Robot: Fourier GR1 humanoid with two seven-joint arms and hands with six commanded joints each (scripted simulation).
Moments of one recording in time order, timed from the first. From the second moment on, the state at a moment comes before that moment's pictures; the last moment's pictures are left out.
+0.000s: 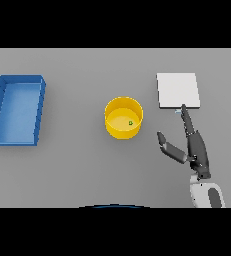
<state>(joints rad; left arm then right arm) -1.02 0.76 -0.50 -0.74 -0.07 0.22 0.38 0.10 -0.07 0.12 -1.65 0.25 -0.06 -0.15</state>
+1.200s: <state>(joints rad) -0.55 0.94 -0.64 -1.26 0.22 0.28 0.60 0.12 -0.07 0.13 -1.69 0.27 -0.06 -0.15</state>
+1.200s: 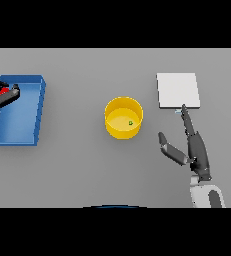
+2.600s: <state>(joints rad) -0.58 0.89 -0.61 -1.21 0.25 0.29 0.50 -0.37 -0.38 0.43 -1.52 0.69 0.27 -0.06</state>
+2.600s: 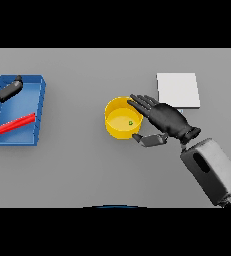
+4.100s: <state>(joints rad) -0.58 0.90 -0.61 -1.20 0.25 0.27 0.47 -0.66 -0.30 0.67 -1.14 0.83 0.48 -0.14</state>
